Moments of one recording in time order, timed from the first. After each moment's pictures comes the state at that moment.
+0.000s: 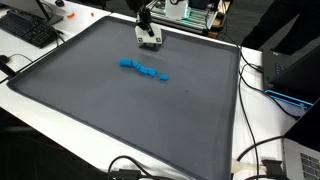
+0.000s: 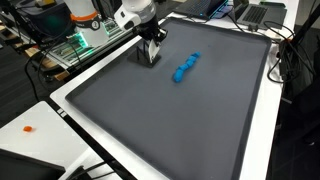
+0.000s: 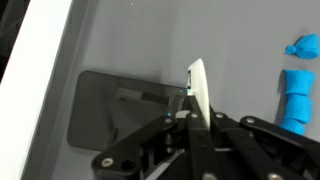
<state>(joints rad) -0.03 0.03 -0.05 -2.51 0.58 2.33 0.74</state>
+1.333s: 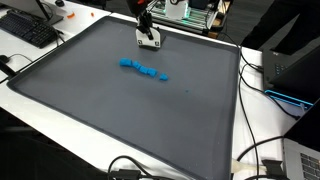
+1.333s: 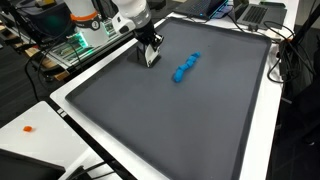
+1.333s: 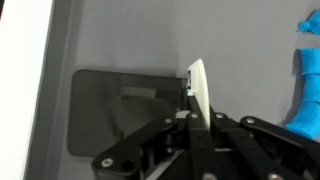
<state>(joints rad) -0.02 0.04 -0.04 -2.59 0.66 2.47 0.74</state>
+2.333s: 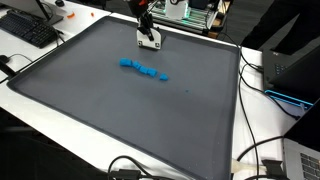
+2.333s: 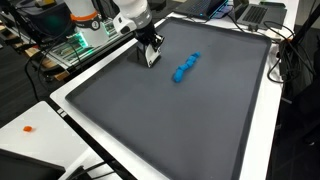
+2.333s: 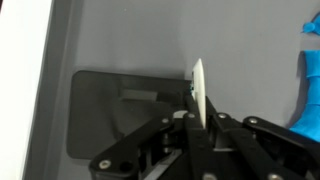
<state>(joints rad) -0.02 0.04 -0.03 -2.59 0.66 2.48 0.74</state>
